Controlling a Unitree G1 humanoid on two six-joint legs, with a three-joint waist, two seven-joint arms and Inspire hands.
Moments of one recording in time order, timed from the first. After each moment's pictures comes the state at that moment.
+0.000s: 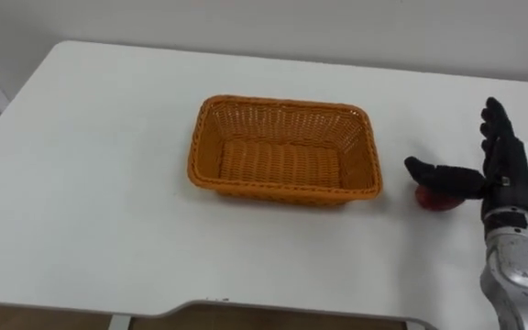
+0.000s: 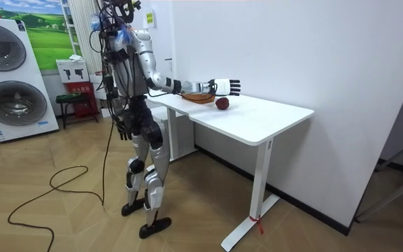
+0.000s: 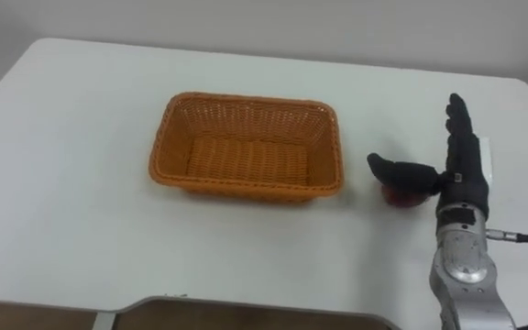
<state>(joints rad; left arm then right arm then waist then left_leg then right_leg) 0.29 0.23 0.07 1.08 0.19 0.00 0.12 0.04 -0.39 -0.04 0.27 0.16 -0.14 -0.28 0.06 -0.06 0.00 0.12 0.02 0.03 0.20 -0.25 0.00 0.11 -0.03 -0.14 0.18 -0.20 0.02</state>
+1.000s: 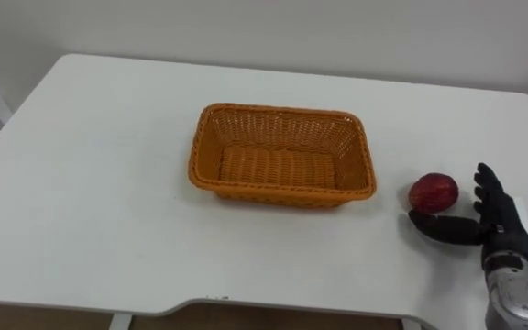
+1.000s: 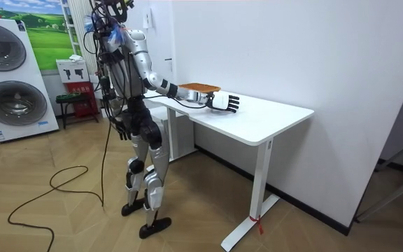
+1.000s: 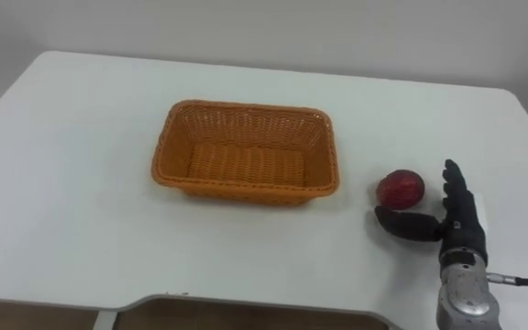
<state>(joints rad) 0.30 0.24 0.08 1.08 0.19 0.00 0.12 0.03 -0.39 -0.04 0.55 0.18 -0.17 -0.21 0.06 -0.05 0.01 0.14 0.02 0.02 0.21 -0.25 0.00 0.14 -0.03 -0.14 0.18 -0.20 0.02</state>
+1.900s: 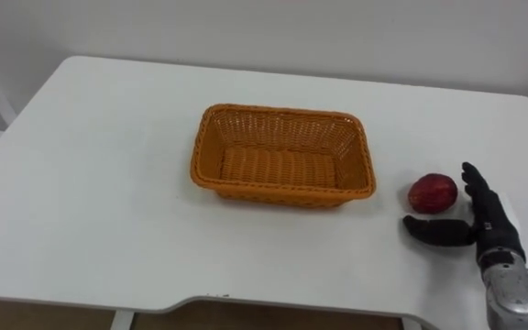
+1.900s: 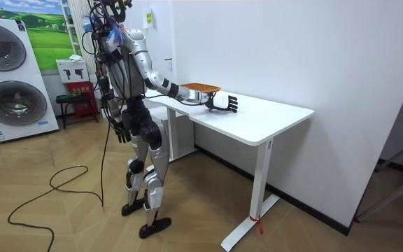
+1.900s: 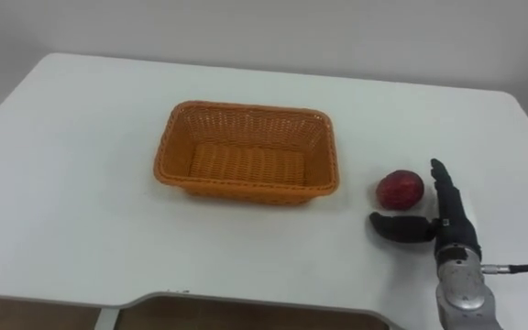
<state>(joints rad) 0.32 0.25 0.08 1.08 0.19 0.01 0.03 -0.01 -0.39 -0.04 0.63 0.03 -0.17 -0.15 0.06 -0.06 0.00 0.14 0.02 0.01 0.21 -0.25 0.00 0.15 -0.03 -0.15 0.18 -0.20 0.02</state>
